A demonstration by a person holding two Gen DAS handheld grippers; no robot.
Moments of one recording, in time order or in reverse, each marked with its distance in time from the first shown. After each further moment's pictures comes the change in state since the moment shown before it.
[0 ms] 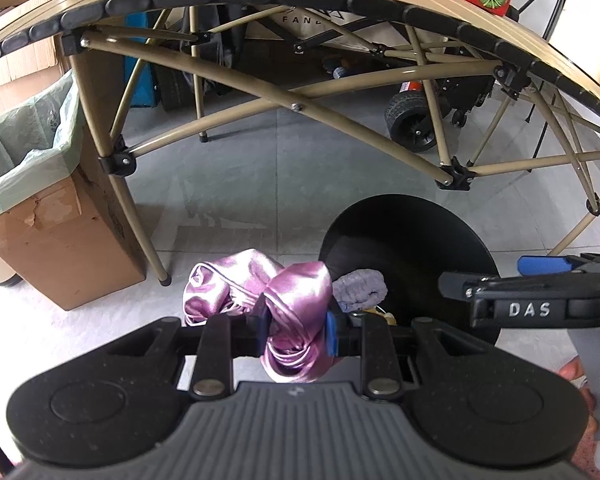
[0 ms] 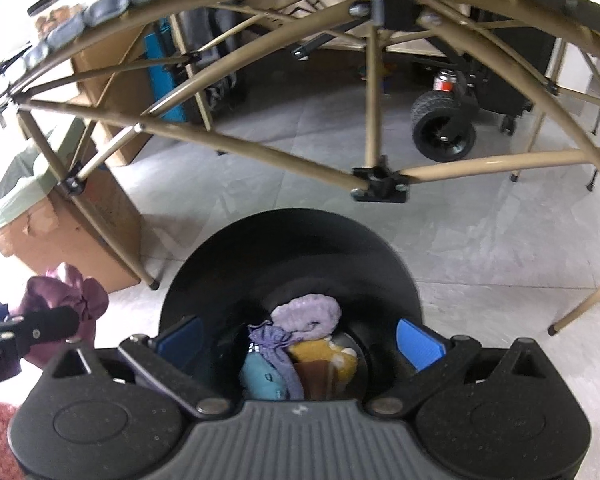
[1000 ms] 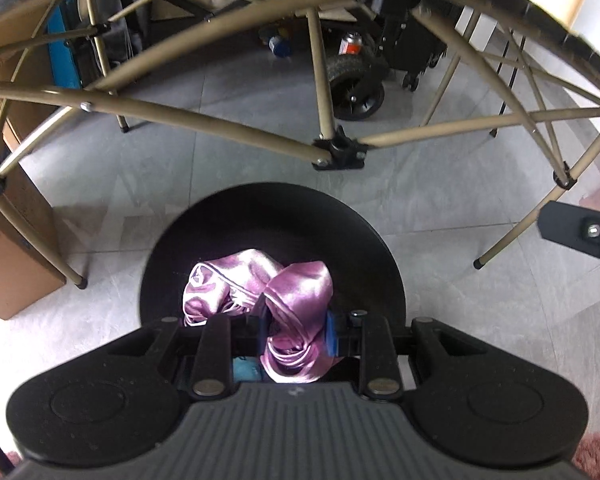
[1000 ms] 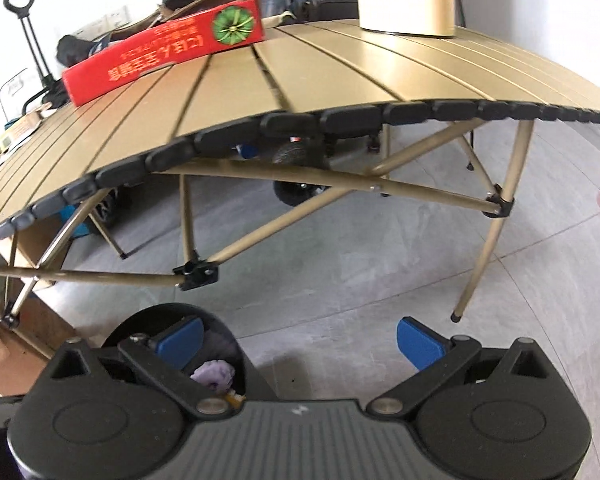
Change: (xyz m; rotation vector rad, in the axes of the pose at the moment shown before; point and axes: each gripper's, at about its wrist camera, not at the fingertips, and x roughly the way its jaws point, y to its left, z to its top) left arm 0.064 -0.132 0.022 0.066 0.097 -0.068; right arm -0.093 -0.122 -0.006 0.310 -0.189 -0.189
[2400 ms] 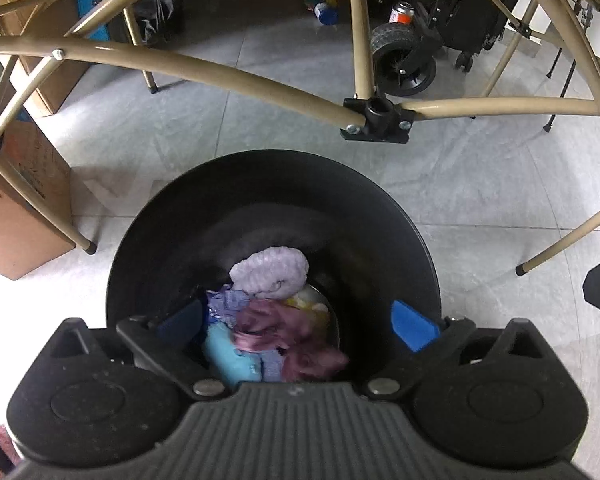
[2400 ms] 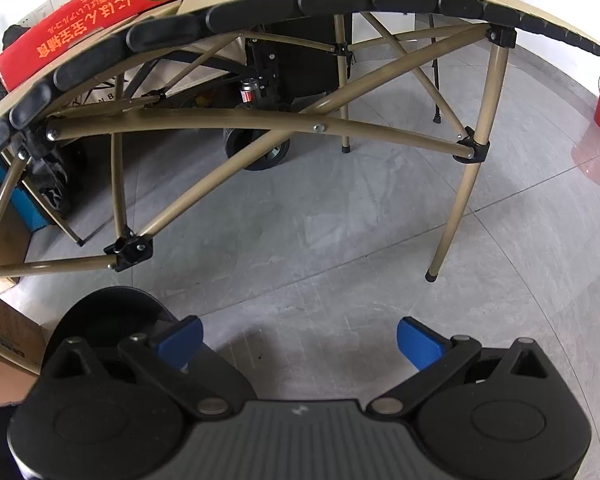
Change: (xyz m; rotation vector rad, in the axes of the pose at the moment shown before) left arm 0.052 -0.012 0.006 -0.100 0.084 0.127; right arm 0.047 -0.025 -0.011 0.077 0.111 -0.091
